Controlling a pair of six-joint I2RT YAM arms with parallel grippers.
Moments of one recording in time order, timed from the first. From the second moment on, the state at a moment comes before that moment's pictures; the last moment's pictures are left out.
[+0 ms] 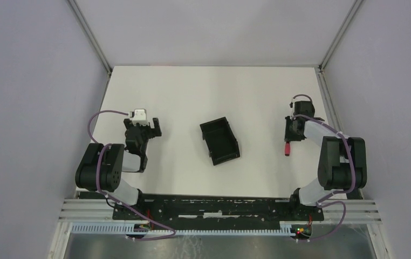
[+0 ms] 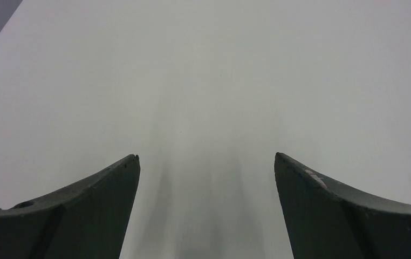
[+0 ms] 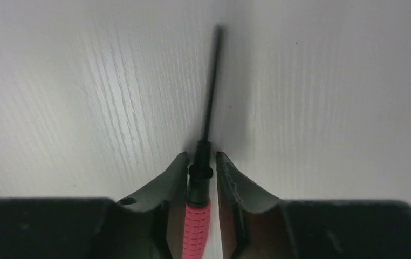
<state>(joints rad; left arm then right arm) -0.04 1.55 0.25 1.13 -0.08 0.00 -0.05 1.56 0.82 -0.37 0.03 0.07</state>
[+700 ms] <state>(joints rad) -0.04 1.55 0.25 1.13 -0.08 0.00 0.08 1.48 1.28 -0.76 0.04 0.02</state>
